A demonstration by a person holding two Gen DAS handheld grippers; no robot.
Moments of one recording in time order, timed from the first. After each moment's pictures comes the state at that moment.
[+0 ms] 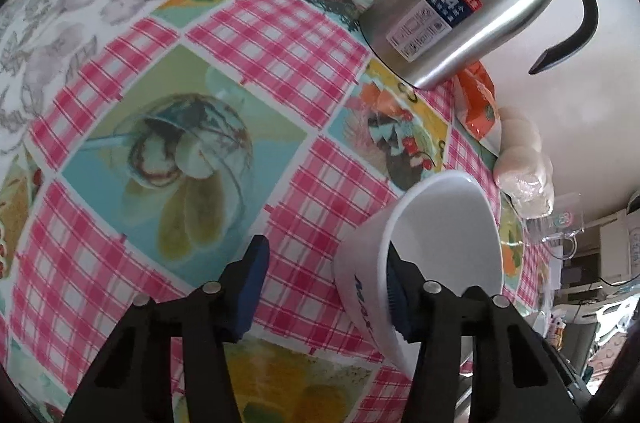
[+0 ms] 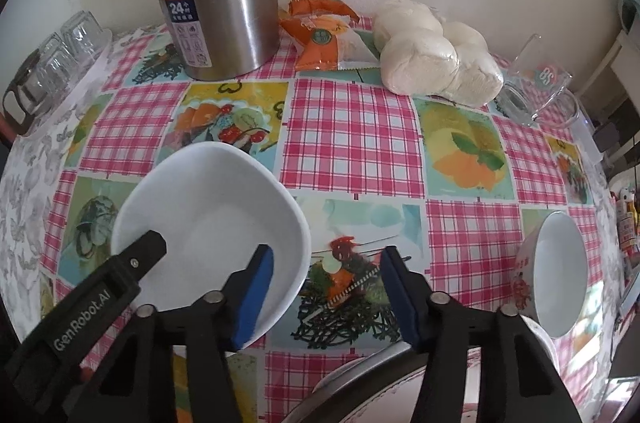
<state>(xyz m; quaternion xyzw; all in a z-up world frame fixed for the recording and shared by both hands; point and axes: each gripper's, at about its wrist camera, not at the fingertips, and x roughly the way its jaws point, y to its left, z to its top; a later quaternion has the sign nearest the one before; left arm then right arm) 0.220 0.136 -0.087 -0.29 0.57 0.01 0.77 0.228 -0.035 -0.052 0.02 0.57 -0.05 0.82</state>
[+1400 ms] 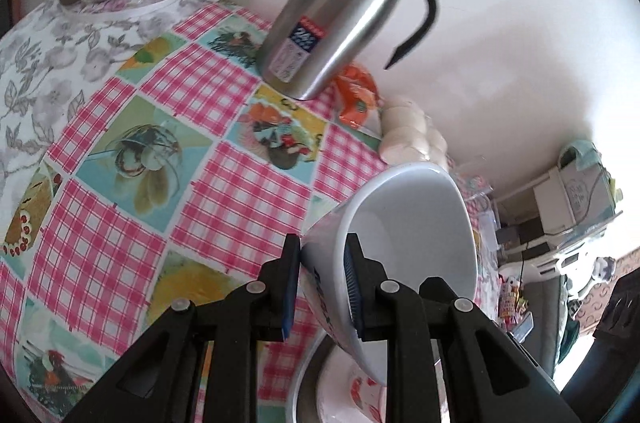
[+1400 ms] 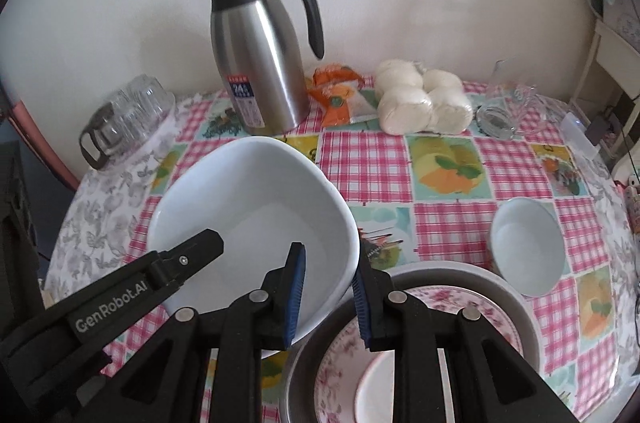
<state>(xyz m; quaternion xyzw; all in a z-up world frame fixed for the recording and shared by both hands) 0.160 0.106 0.019 -0.28 0.50 -0.10 0.81 0.135 -0.064 0.046 0.09 0.46 0.01 0.88</state>
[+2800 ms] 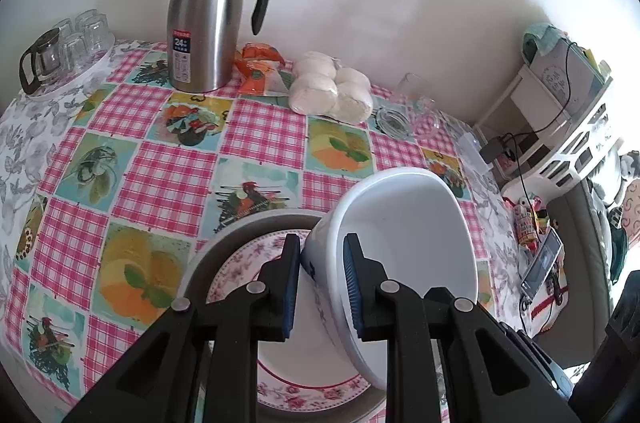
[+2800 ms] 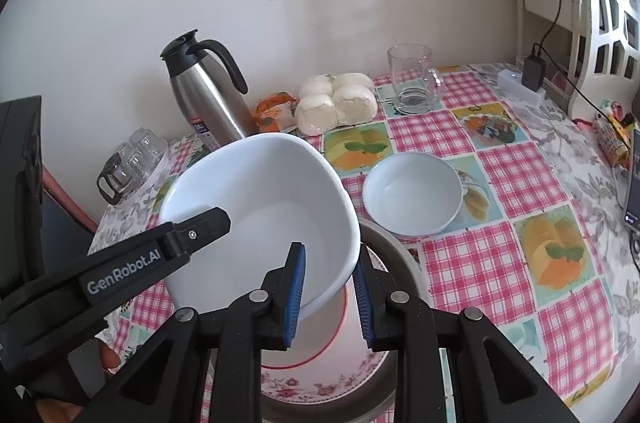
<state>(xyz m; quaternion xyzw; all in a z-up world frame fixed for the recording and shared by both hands) 0.093 -0.041 0.071 -0.13 0.49 -0.14 0.85 0.028 -0.204 0.047 0.19 0.41 -0.01 0.89</state>
